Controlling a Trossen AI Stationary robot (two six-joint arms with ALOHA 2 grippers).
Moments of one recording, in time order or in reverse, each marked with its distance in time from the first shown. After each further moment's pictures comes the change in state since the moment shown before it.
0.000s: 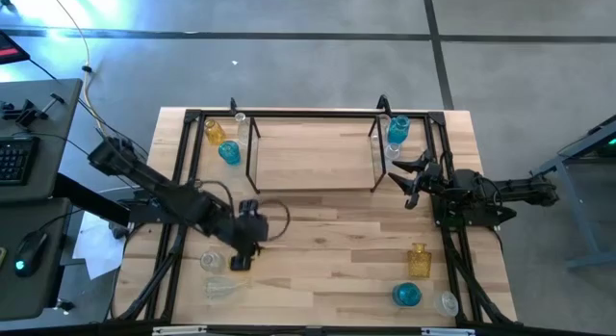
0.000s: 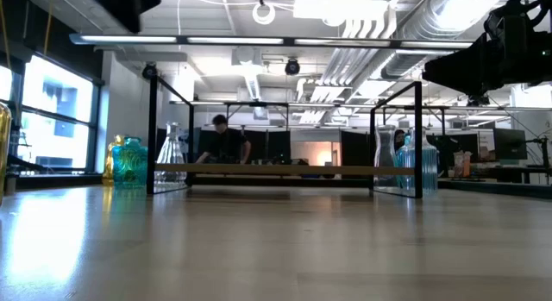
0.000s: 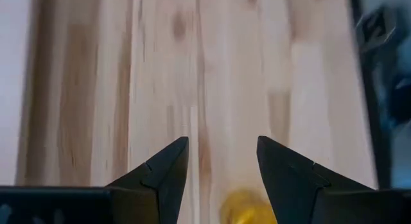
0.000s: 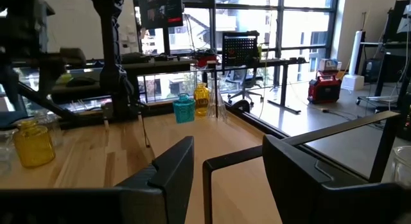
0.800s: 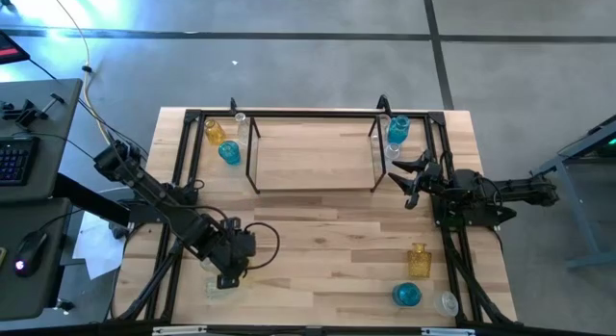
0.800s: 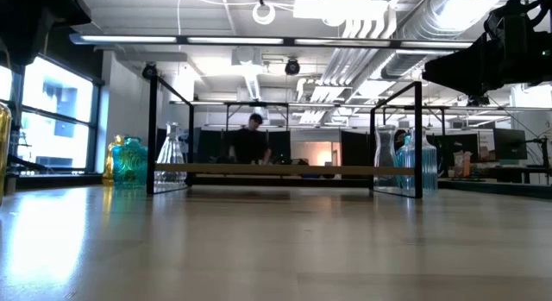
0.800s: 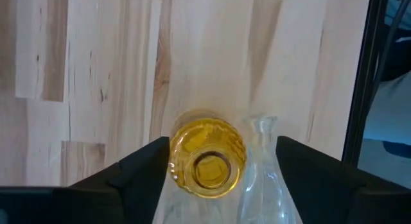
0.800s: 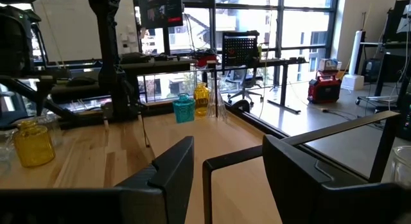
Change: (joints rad) left arm -0.147 0.072 0.001 -0.144 0.106 -0.327; right arm 0.000 0.000 0.000 -0.001 0.000 0.000
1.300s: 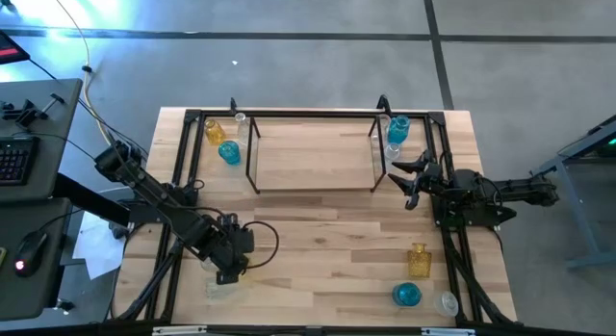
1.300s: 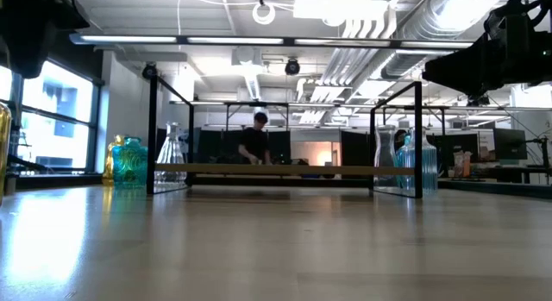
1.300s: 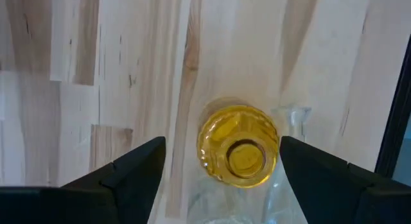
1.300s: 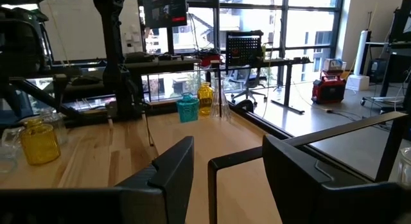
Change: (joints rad) left arm 0.000 0.010 0.000 -0.078 -0.037 -0.014; right arm 0.001 0.000 0.000 -0.001 -0.016 0.000
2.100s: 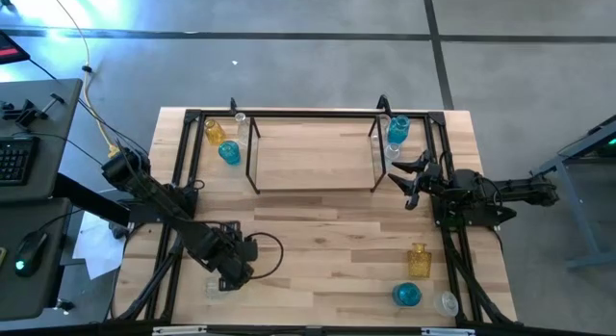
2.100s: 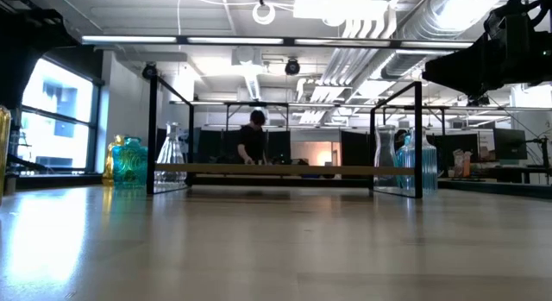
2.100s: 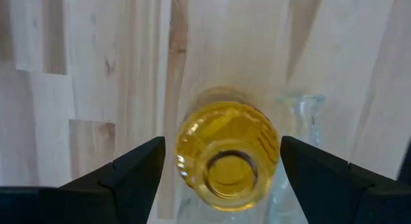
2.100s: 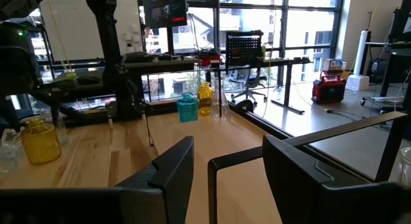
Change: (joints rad) left arm -0.027 0.112 0.000 0.023 0.034 -0.003; right arm 0.000 0.000 0.000 0.000 0.000 0.000
